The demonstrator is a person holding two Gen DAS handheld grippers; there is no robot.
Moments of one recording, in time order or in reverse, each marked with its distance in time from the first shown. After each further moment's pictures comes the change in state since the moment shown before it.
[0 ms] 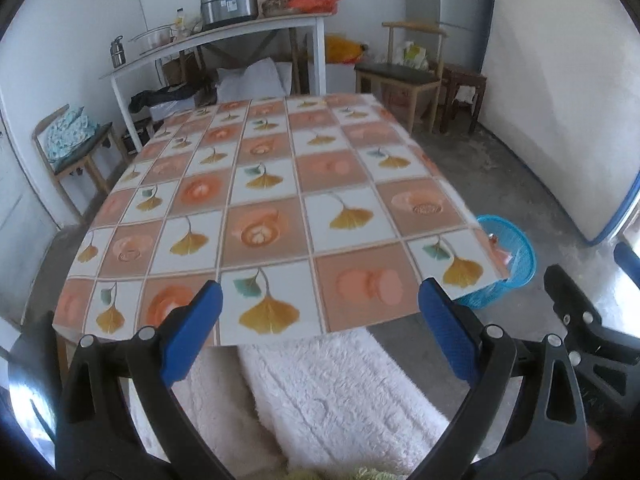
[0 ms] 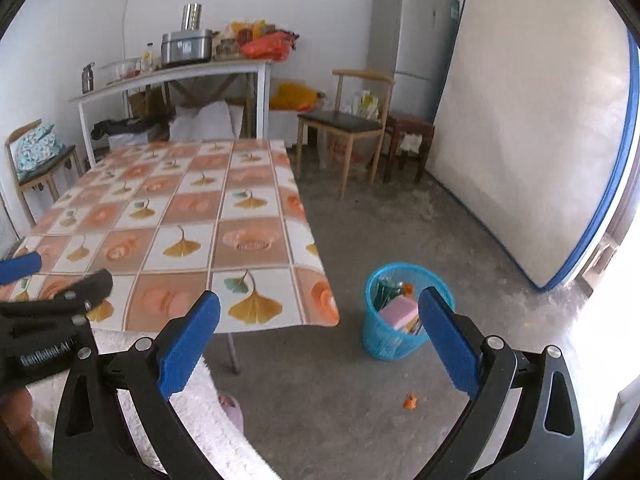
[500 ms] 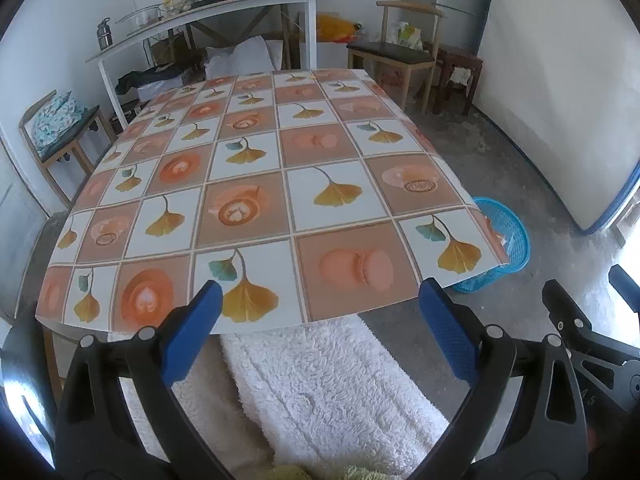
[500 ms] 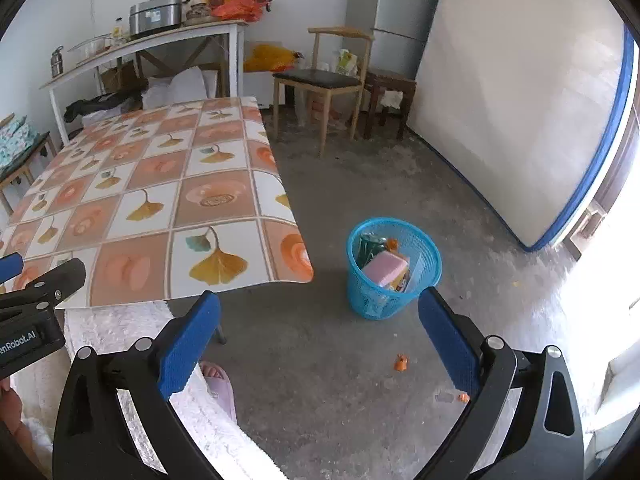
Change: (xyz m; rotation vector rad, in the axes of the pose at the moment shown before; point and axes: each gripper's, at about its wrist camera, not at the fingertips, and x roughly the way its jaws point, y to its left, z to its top) left arm 0.019 -0.008 -0.003 -0.006 0.080 -0.042; right arm 0.028 -0.019 -0.019 0.051 0.134 -0.074
